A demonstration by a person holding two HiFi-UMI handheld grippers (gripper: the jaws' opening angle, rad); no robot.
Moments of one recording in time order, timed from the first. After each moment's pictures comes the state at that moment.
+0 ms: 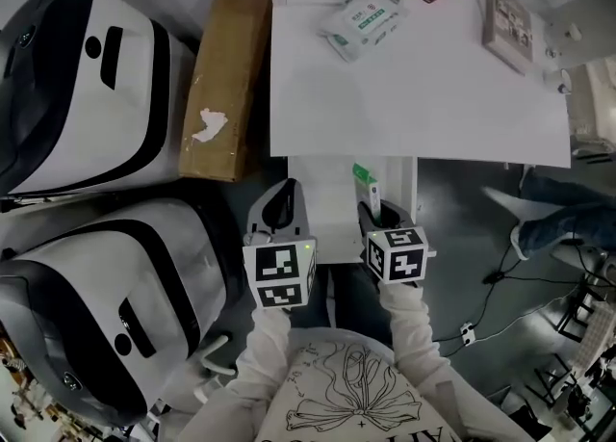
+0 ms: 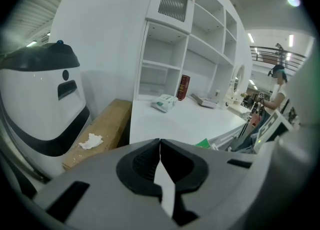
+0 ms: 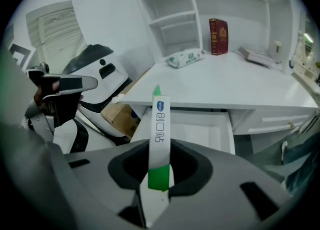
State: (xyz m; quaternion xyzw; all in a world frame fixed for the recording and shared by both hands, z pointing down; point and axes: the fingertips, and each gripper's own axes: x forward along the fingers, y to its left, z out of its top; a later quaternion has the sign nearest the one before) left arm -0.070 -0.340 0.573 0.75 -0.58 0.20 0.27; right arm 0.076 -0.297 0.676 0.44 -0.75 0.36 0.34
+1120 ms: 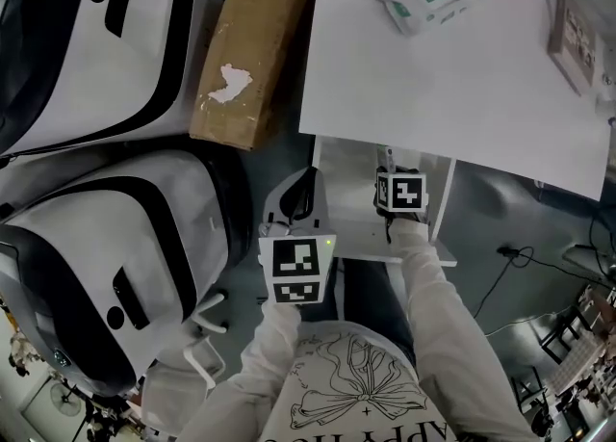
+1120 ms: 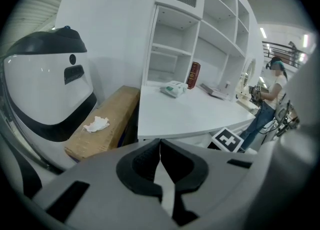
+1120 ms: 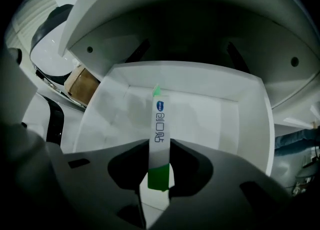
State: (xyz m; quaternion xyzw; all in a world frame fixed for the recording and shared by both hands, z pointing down) left arm -0.088 -0.335 0.630 0.70 -0.59 0.24 0.31; right arm 0.081 -0.329 0.843 0.40 -0.66 0.42 0.48
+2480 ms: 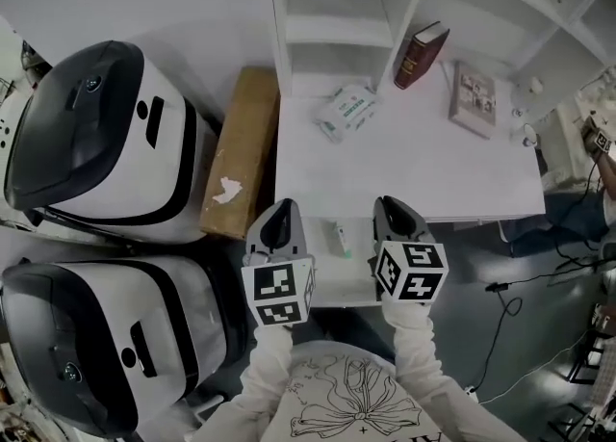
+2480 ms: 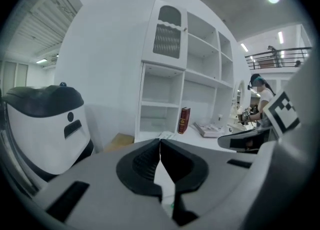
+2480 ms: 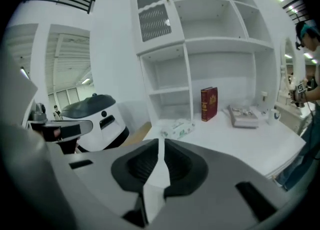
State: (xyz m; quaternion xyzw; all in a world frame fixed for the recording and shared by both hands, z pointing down) left arm -0.062 -0.370 0.425 0.75 -0.63 0.12 0.16; right arm 0.105 -0.393 0.460 0.54 -0.79 0.22 0.17
